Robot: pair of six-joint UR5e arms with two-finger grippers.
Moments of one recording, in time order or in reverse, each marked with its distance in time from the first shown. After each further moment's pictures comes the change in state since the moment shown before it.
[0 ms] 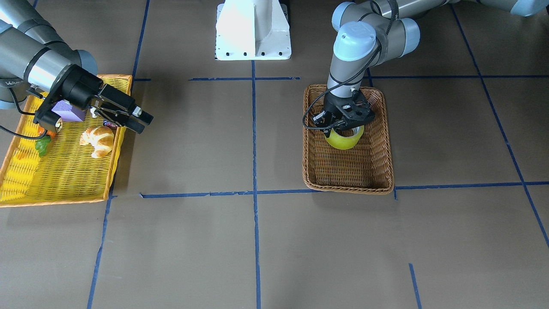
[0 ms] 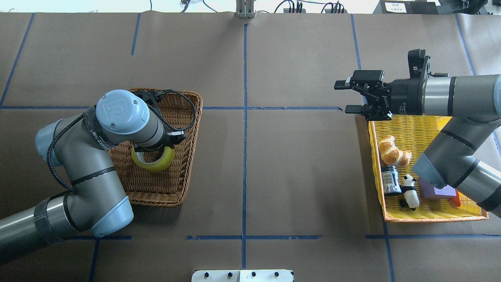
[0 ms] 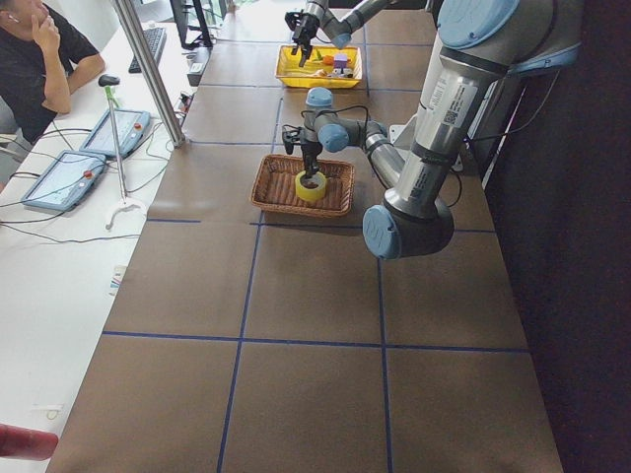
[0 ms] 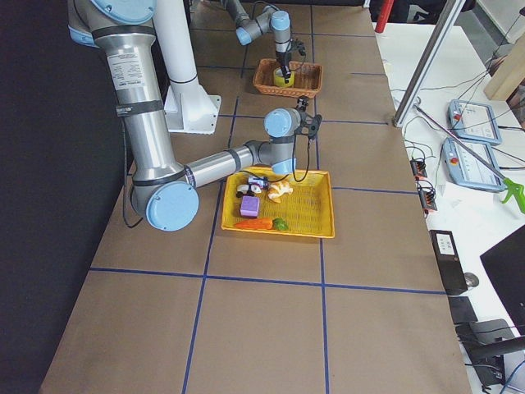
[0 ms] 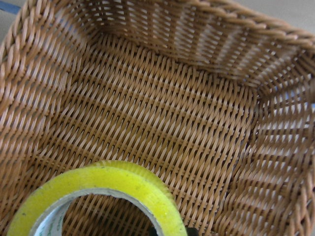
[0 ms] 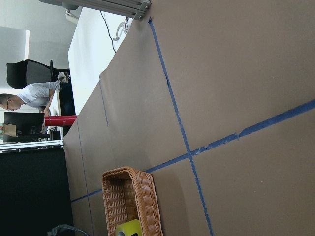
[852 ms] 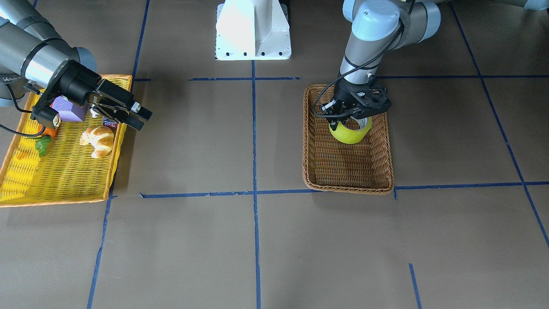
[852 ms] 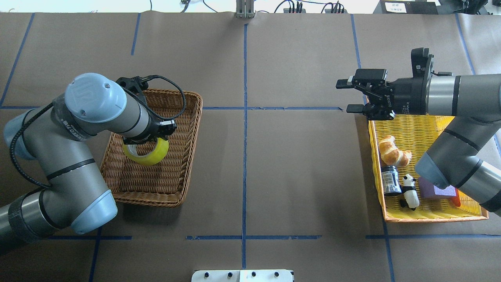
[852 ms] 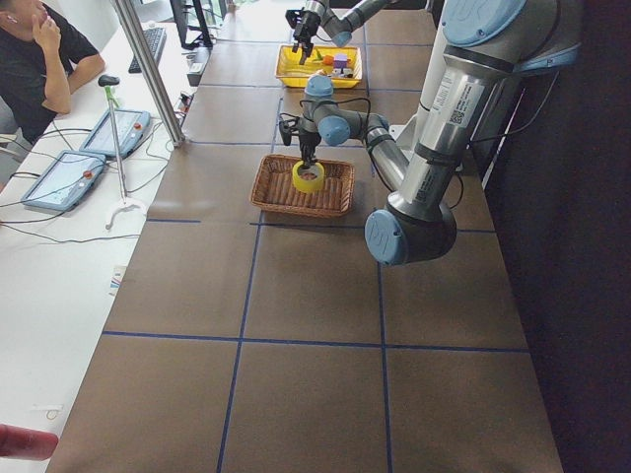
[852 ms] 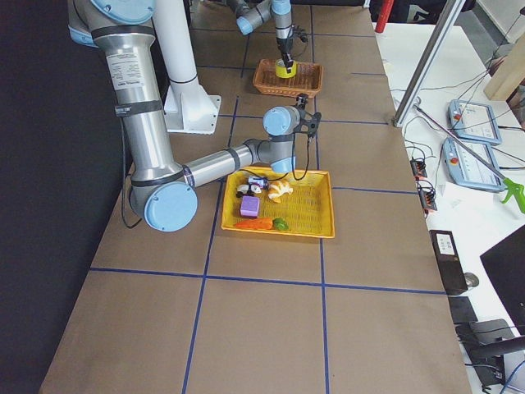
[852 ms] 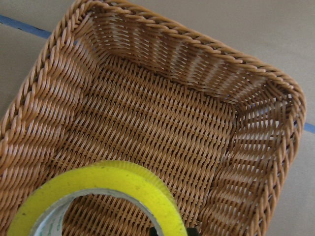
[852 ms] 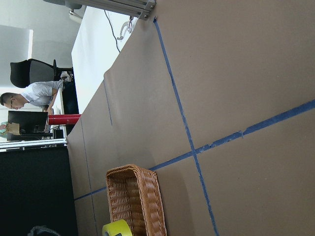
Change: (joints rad) left arm -0.045 0.026 -0.099 0.031 -0.029 -0.006; right arm 0.008 -0.010 0.022 -0.003 0.003 0.002
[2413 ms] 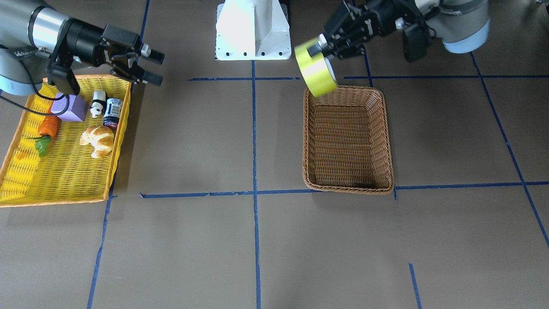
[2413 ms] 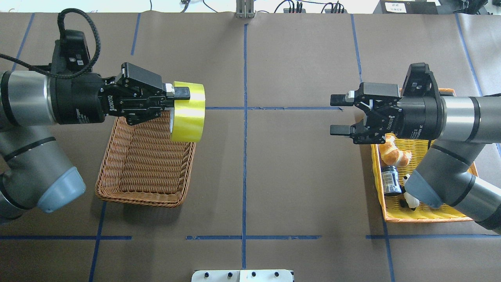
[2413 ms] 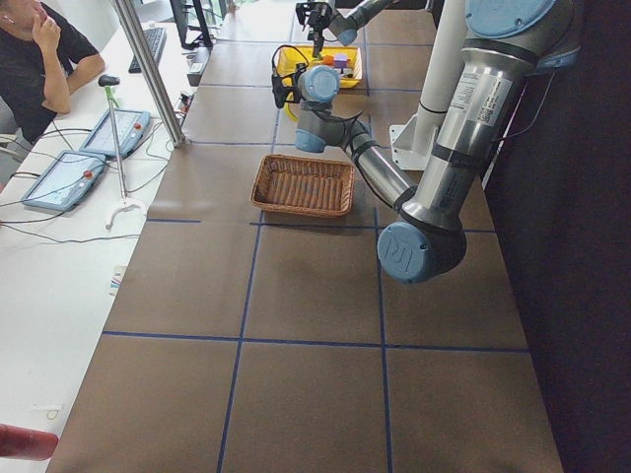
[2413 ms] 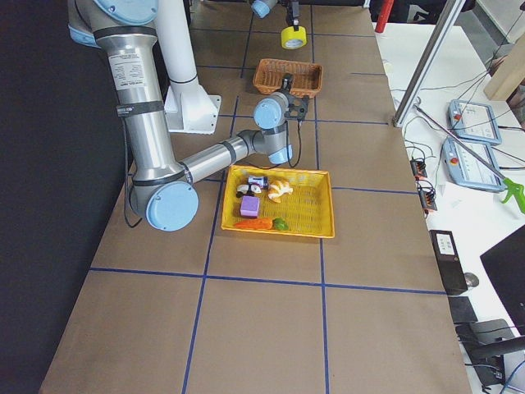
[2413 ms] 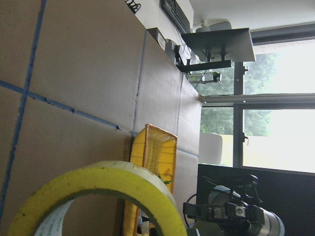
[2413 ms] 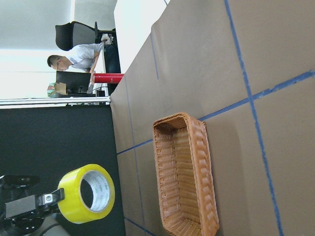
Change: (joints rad) left arm -0.268 0.106 -0.081 -0.859 -0.310 -0.337; right arm -0.025 -0.004 0.079 0.099 0.040 0.040
